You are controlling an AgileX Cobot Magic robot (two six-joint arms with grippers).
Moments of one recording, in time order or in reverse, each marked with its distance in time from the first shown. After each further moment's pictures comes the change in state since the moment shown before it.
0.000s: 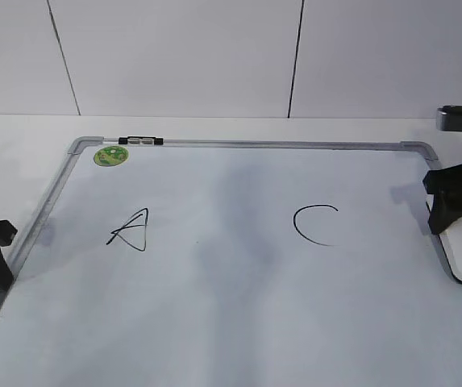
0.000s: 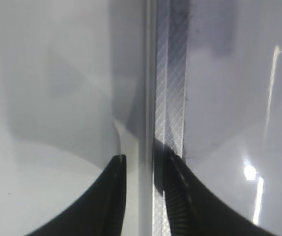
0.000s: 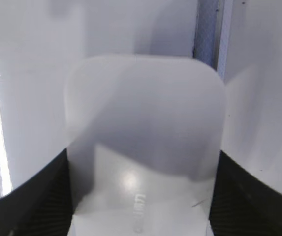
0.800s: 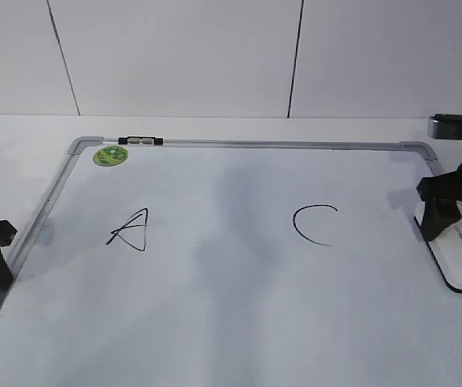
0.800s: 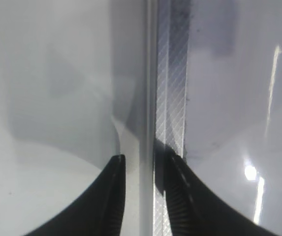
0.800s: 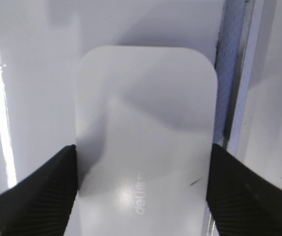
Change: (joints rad) left arm 0.000 0.000 0.000 0.000 0.000 0.000; right arm 0.000 0.030 0.000 0.039 0.004 -0.057
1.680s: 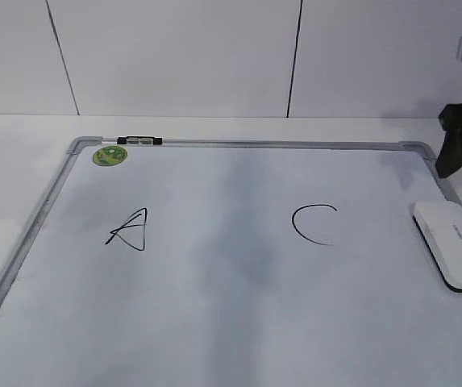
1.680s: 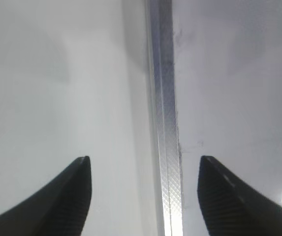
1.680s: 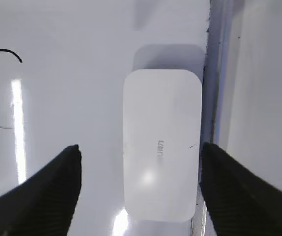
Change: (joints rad) left arm 0.000 -0.168 -0.109 0.101 0.077 -0.028; right arm 0.000 -0.152 -0.127 0.038 0.143 0.023
